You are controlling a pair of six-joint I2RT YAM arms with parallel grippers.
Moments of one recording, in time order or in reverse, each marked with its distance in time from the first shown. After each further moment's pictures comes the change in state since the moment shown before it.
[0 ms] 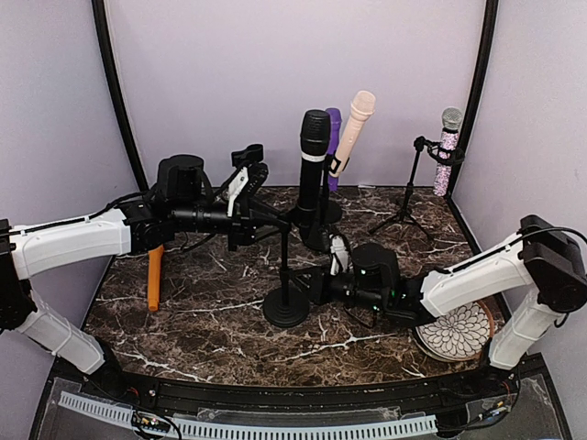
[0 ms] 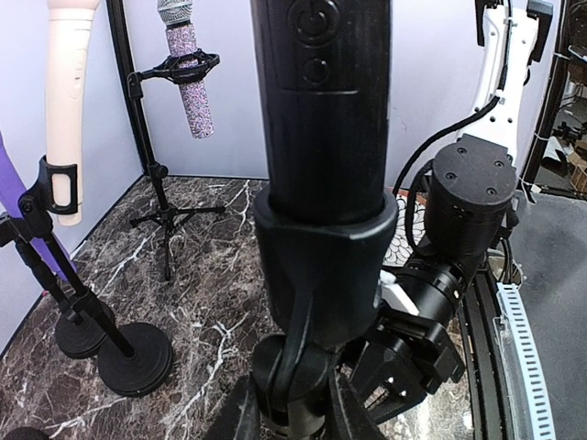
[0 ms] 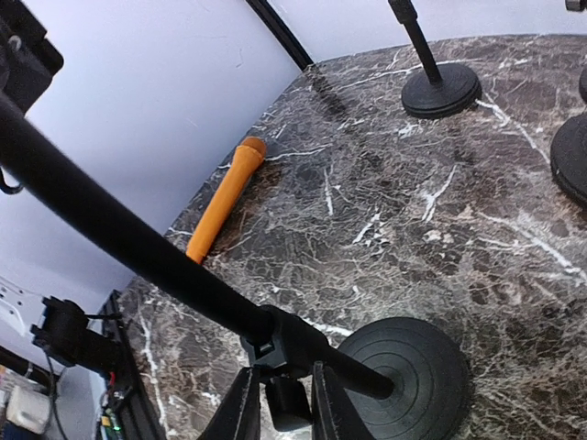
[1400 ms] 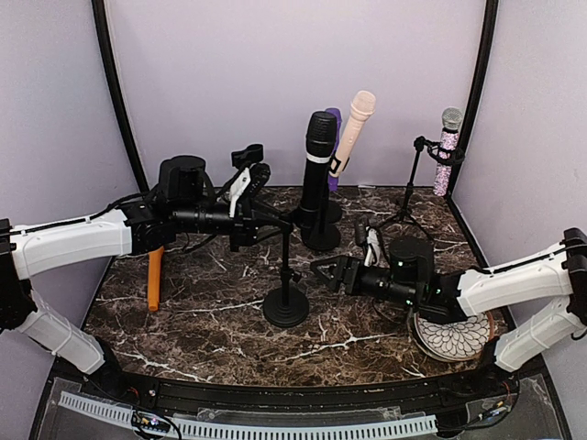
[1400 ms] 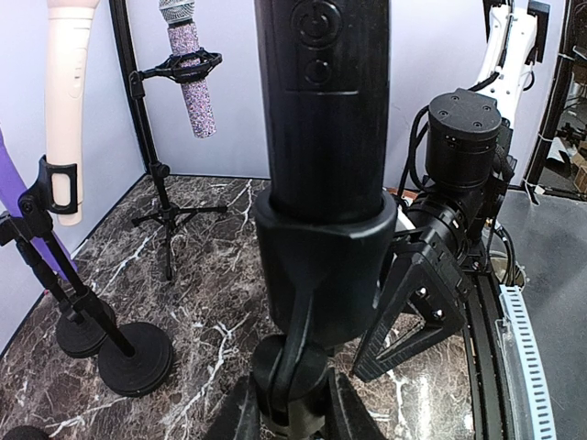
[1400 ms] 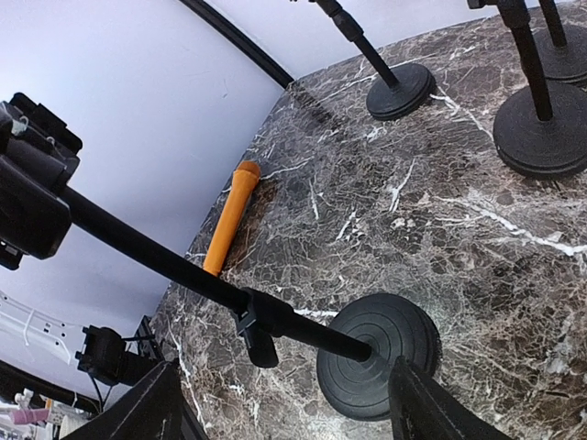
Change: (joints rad) left arm -0.013 0.003 0.000 0.004 -0.026 -0.006; right arm -0.085 -0.261 -0.142 -0.103 -0.024 0.147
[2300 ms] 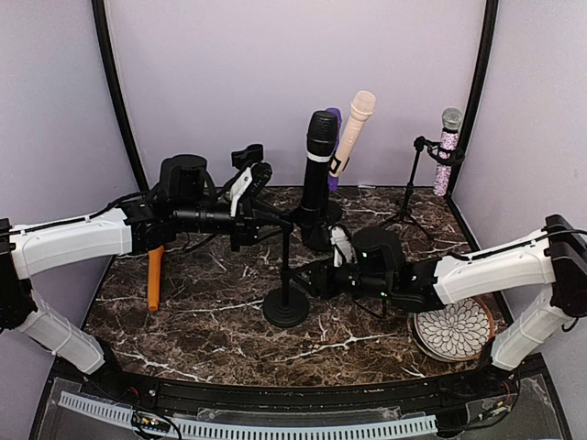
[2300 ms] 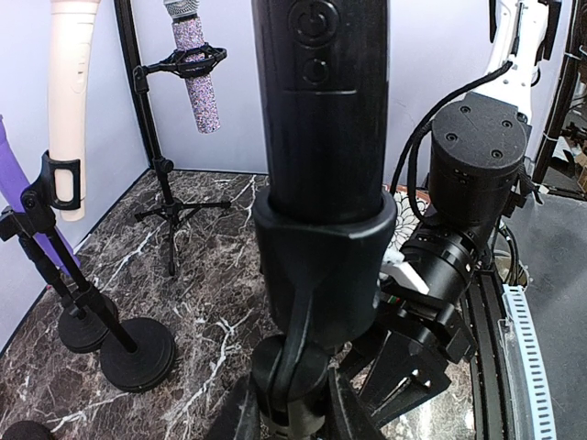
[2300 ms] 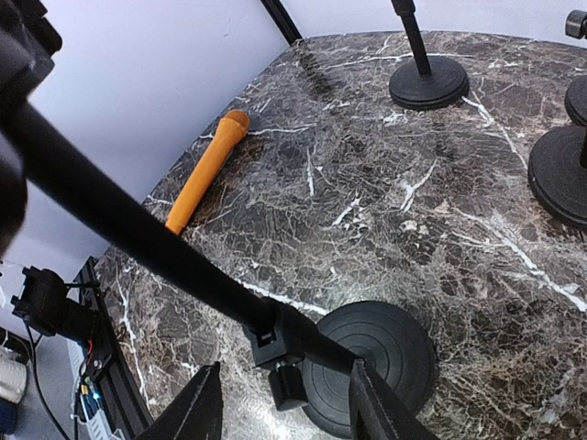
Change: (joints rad) left arm -0.006 0.002 0.014 -0.023 -0.027 0.000; right arm 0.056 0.157 0.232 -0.205 0.003 -0.241
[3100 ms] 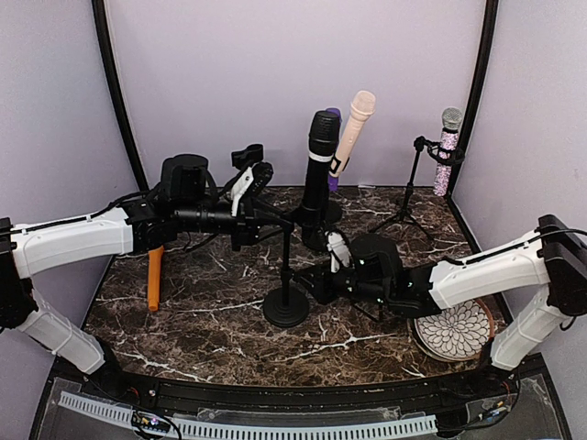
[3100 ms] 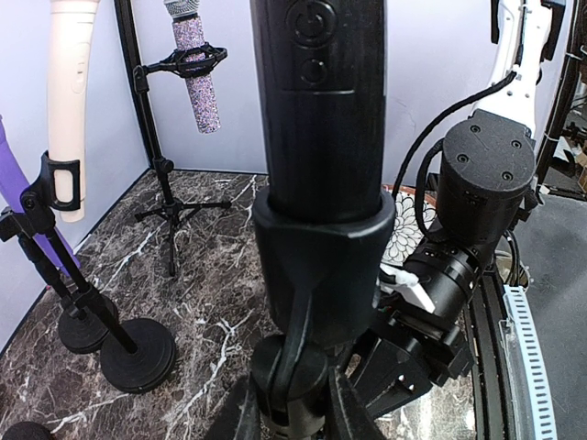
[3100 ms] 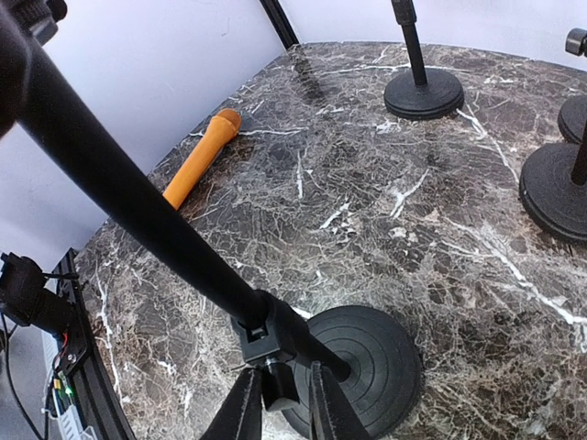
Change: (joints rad) left arm -0.002 0.008 0.005 0.001 -0.002 0.000; right arm 0.026 0.024 -0.027 0.052 0.057 -0.069
